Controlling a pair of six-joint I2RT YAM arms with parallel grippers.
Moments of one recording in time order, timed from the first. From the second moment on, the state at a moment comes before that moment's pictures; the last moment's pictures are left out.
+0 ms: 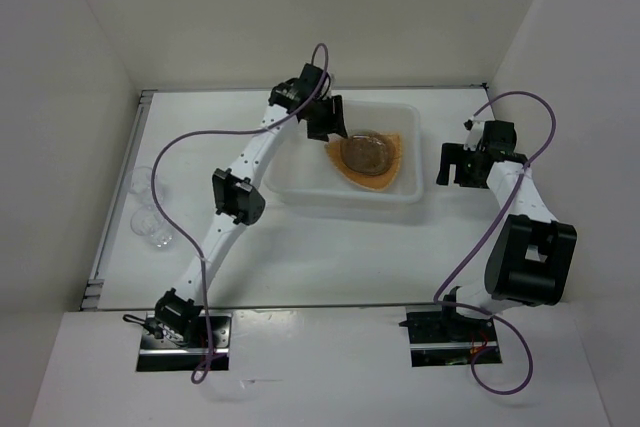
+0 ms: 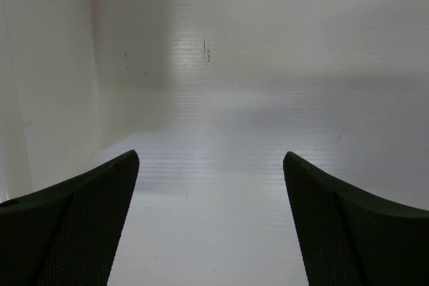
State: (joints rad) left arm -0.47 2.84 3.09 -1.14 0.31 -0.54; right arm -0.24 1.46 1.02 -0.52 -0.20 -0.09
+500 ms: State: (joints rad) left arm -0.04 2.02 2.52 -1.24 -0.31 -0.55; right arm -0.24 1.50 1.02 -0.52 -0.24 -0.10
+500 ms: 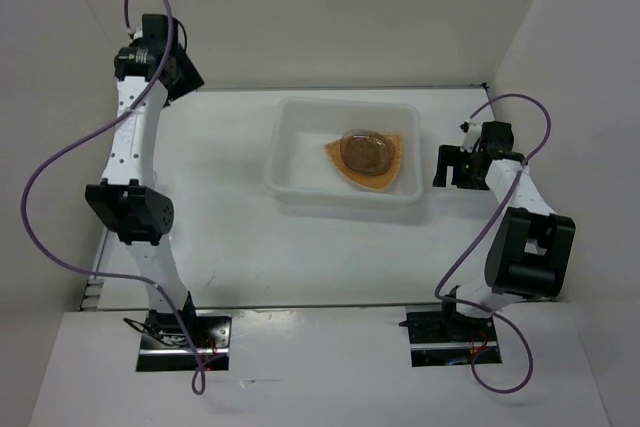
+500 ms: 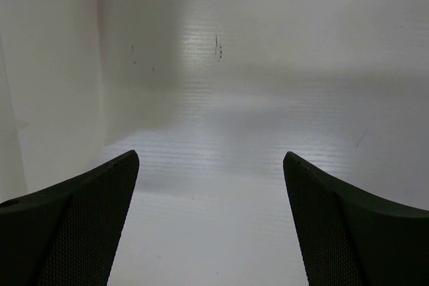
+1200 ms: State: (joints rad) left arm 0.23 1.82 1.51 -0.75 -0.20 -0.45; right arm -0.24 1.51 1.02 -0.53 -0.24 -0.11
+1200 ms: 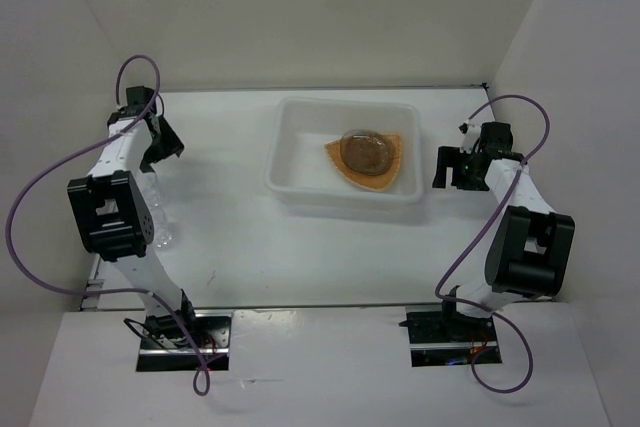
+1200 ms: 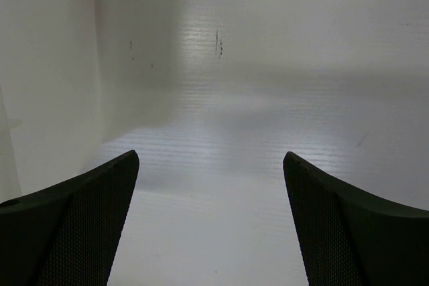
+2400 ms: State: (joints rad) left arm 0.31 1.73 1.41 -0.65 0.02 -0.47; right arm -0.24 1.48 1.03 -0.65 -0.31 -0.30
